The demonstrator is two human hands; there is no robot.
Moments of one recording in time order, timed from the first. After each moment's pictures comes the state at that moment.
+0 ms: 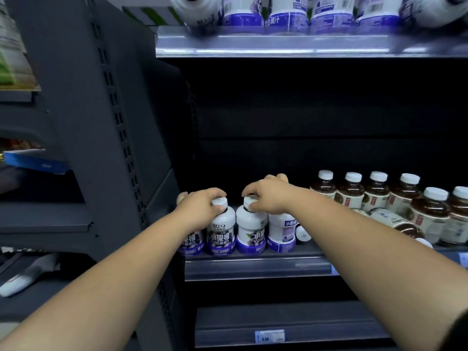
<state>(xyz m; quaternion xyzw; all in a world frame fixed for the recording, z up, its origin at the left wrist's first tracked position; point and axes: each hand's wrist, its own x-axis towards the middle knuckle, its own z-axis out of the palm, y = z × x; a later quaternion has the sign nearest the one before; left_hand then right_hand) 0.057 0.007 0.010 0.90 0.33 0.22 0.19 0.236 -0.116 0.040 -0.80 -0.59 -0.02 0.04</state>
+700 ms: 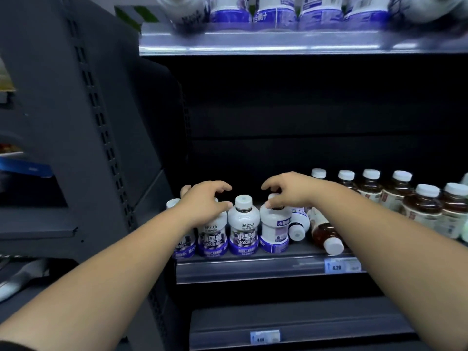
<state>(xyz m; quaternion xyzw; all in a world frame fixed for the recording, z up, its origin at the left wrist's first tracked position) 0.081 0.002 0.020 0.92 0.26 0.21 0.18 0.285 -0.163 0.053 -0.83 -0.55 0.07 0.10</state>
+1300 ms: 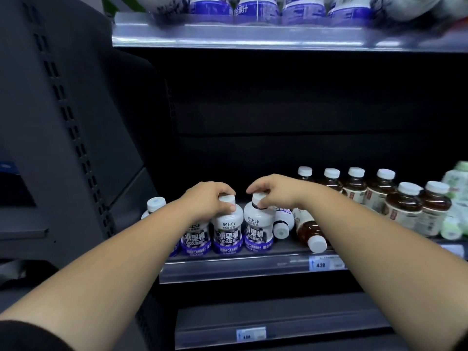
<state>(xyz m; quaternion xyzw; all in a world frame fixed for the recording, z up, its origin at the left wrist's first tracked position) 0.117 -0.016 0.023 0.94 0.24 0.11 0.22 0.295 -0.170 0.041 -0.79 -0.54 0.19 0.22</state>
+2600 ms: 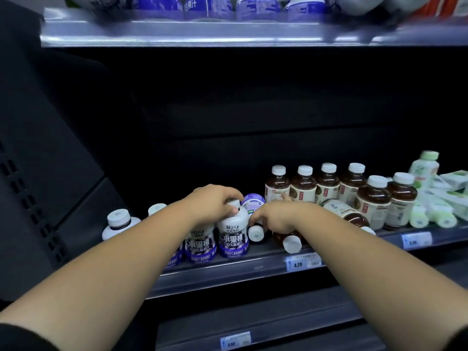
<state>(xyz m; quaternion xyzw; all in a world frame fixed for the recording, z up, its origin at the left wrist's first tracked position) 0.182 -0.050 0.024 0.98 0.14 0.05 0.16 0.317 -0.214 0.006 -0.83 -0.53 0.15 -0.06</state>
